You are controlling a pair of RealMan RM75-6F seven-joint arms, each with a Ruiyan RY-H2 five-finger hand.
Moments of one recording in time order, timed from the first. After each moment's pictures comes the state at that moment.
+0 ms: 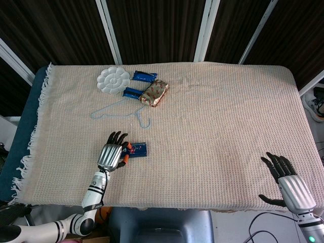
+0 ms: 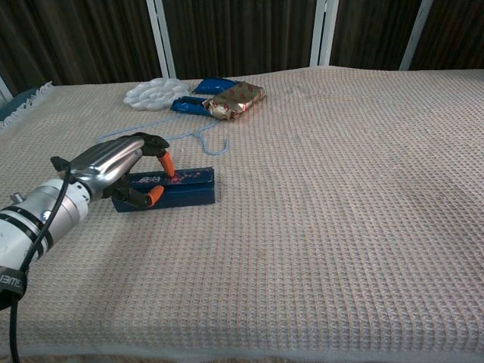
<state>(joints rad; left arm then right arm) -0.61 -1.82 -0.22 -1.29 1.18 1.10 0.36 0.06 -1.03 -0.06 -1.66 -1.66 1.46 0.05</state>
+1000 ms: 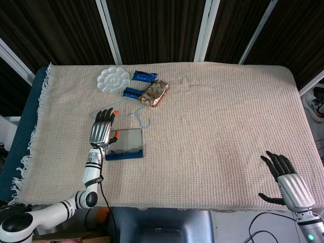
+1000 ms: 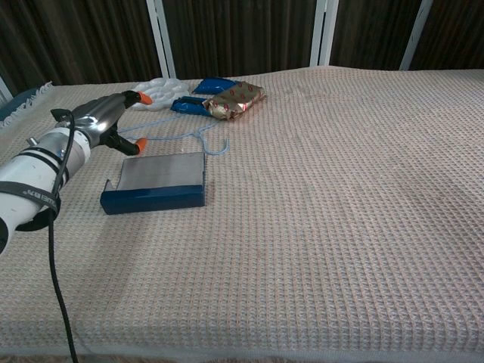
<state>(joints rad) -0.75 -1.86 -0.40 -1.00 1.05 1.01 0.27 0.07 -1.04 -0.05 -1.66 -1.66 1.45 0.05</state>
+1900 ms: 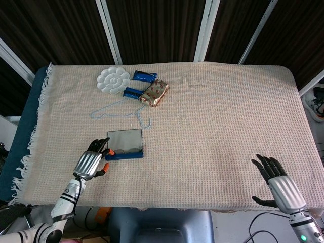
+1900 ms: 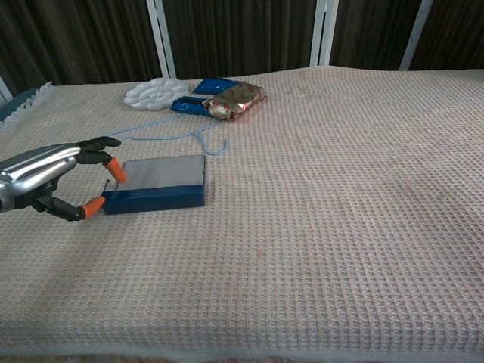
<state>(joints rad) -0.51 -1.52 -0.09 -1.49 1.29 1.09 0.19 0.09 -1.06 -0.07 -1.67 -1.69 1.43 0.01</state>
